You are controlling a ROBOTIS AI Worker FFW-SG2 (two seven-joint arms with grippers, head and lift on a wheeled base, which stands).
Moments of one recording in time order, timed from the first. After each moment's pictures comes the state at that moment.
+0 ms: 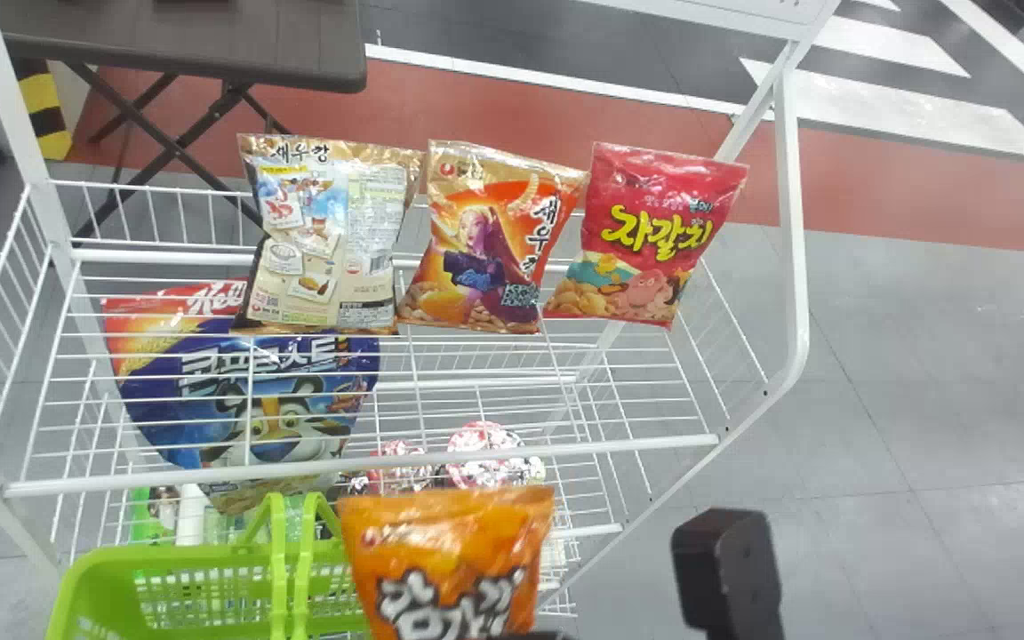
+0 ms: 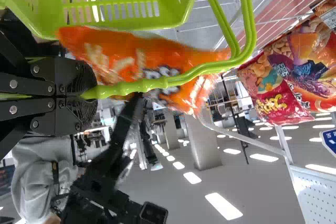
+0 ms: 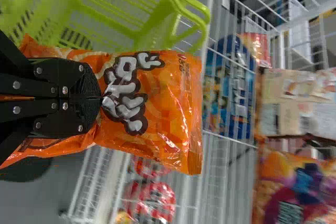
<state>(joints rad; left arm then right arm) 0.67 0.00 0.17 -2.27 0.43 1.33 -1.10 0.93 -0.22 -0.06 -2.82 -0.30 1.27 0.22</state>
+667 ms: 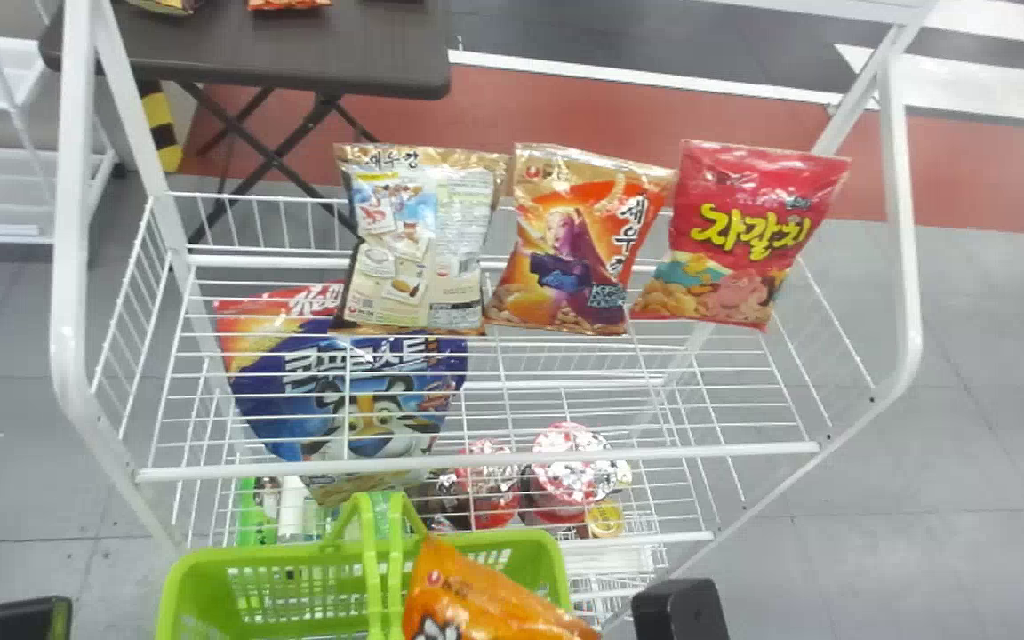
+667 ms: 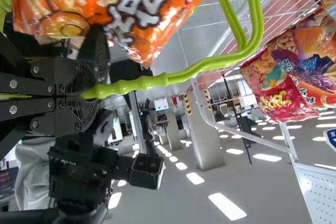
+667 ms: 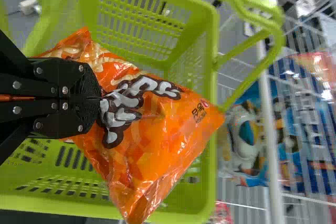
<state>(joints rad) 0.69 0.00 0.16 -2.29 0.42 1.33 -1.10 0.85 -0.17 0.09 -2.58 -0.28 1.28 0.23</state>
